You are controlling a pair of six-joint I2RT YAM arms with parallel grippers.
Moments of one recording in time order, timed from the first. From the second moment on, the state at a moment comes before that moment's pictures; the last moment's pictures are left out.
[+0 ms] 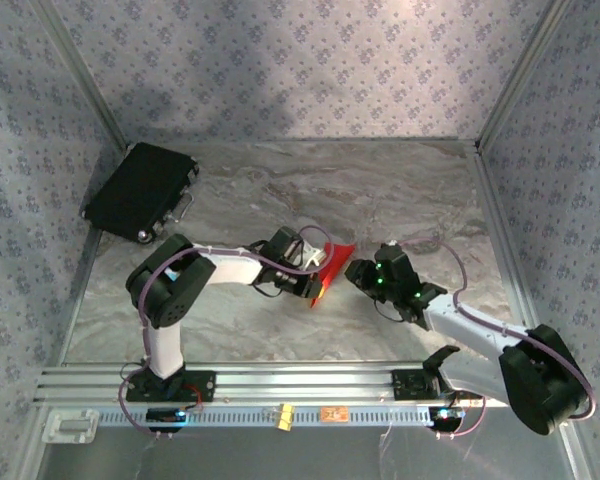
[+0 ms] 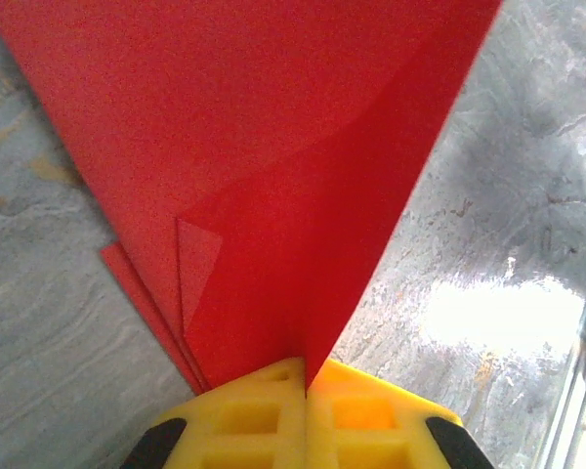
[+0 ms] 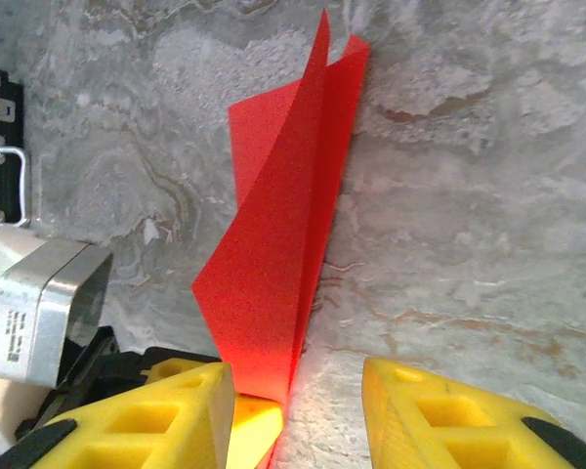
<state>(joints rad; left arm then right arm) -0.78 1.88 0.94 -0.03 0.61 -0.39 0.57 1.11 0.40 0.02 -0.09 1.05</state>
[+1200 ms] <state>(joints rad) -0.68 1.93 0.91 0.01 0.83 -0.47 0.48 1.60 0.54 0.35 -0.49 0.93</state>
